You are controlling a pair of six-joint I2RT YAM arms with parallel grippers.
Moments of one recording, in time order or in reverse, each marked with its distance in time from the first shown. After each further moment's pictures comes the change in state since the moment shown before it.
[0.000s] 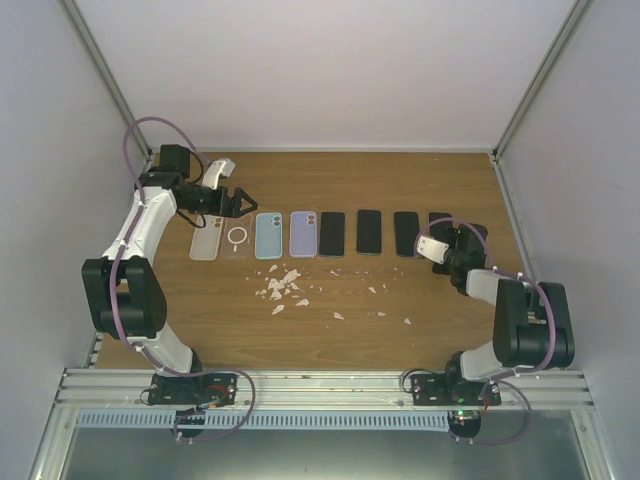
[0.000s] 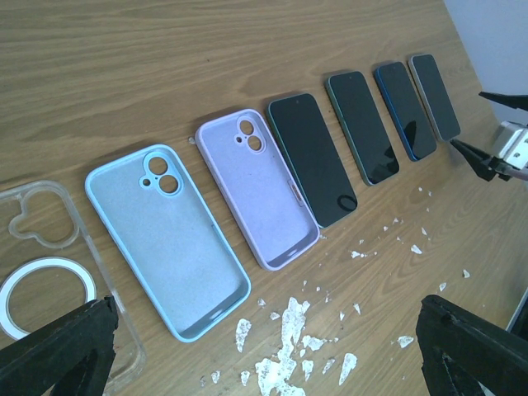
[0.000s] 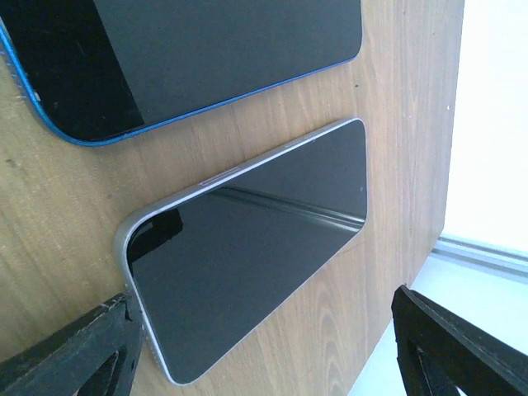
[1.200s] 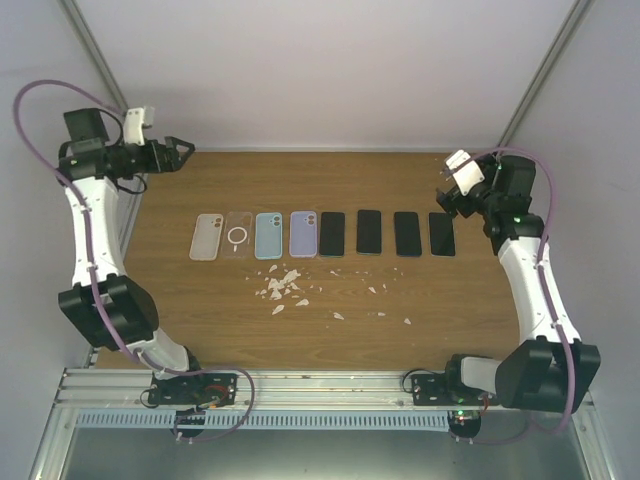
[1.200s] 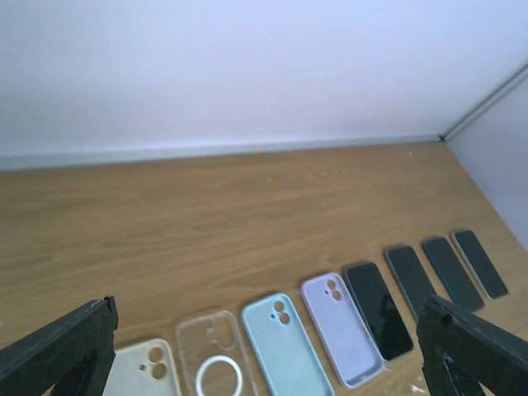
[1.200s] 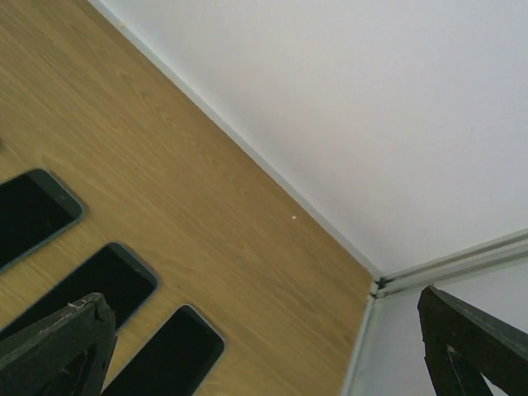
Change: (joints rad) left arm 0.287 -0.040 0.326 0.003 0.053 -0.062; right arm -0.010 -0.241 0.625 -0.640 -0.249 0.615
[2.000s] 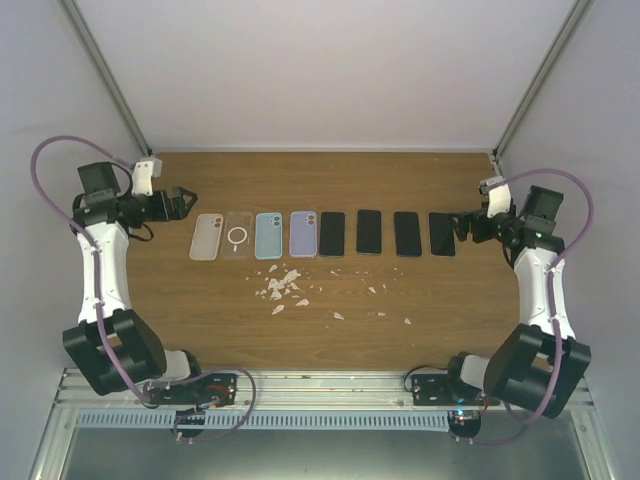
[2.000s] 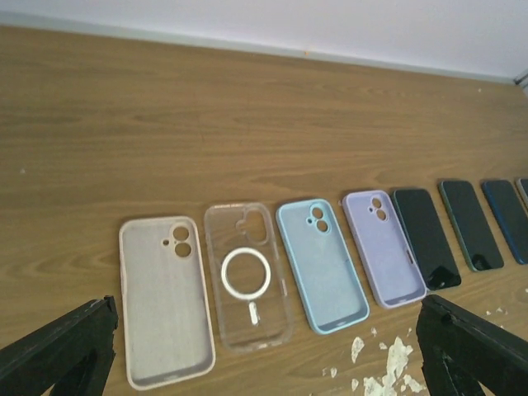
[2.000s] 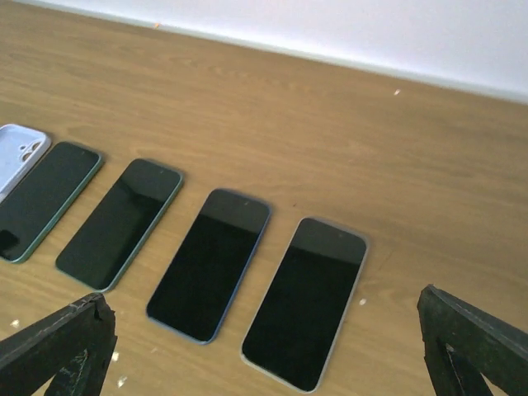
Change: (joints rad) left arm 0.067 -0.256 -0.452 0.090 -0.107 0.056; right arm -0.280 0.000 -0.132 -0.112 -0.346 0.389
